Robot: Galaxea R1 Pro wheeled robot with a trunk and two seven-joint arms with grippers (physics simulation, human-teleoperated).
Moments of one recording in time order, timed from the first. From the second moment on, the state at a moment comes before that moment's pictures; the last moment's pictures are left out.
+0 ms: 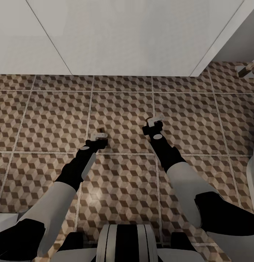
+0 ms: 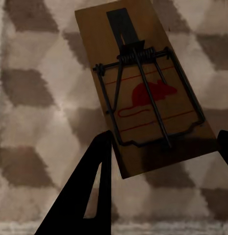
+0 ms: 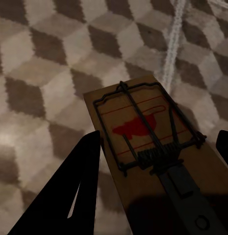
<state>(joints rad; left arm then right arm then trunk) -0.97 -0.06 -0.20 -0.87 0.16 0.38 0.19 -1.18 0.17 0.10 -0.61 0.31 0.15 -0.14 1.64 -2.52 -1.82</state>
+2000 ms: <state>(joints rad) -1.28 -0.10 -0.16 -0.40 0.08 0.29 0.28 -1.17 0.17 0.11 -0.57 0.31 0.09 -0.15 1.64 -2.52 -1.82</state>
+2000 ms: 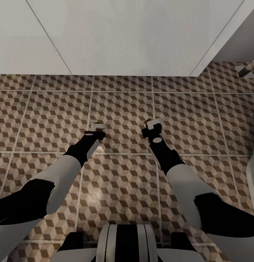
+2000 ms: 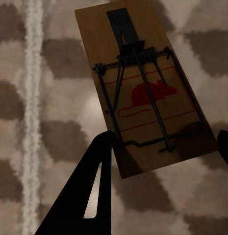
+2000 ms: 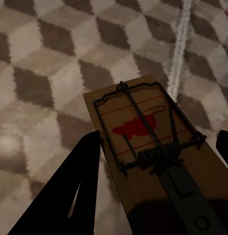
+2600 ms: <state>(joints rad) -1.28 -0.11 -0.16 -0.41 0.08 0.29 0.28 -1.17 0.17 0.11 -0.63 0.31 0.09 -0.15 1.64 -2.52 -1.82</state>
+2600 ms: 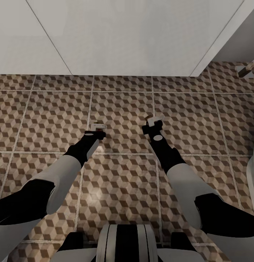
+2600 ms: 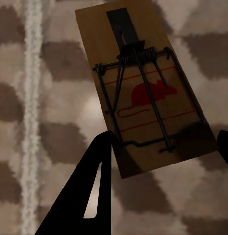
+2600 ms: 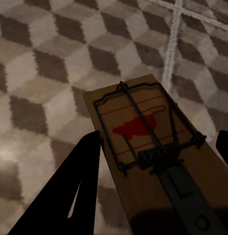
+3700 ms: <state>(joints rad) -1.28 -0.11 -0.16 -0.41 0.08 0.29 0.28 -1.17 0.17 0.10 -0.63 0.31 0.09 -0.15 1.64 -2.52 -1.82</state>
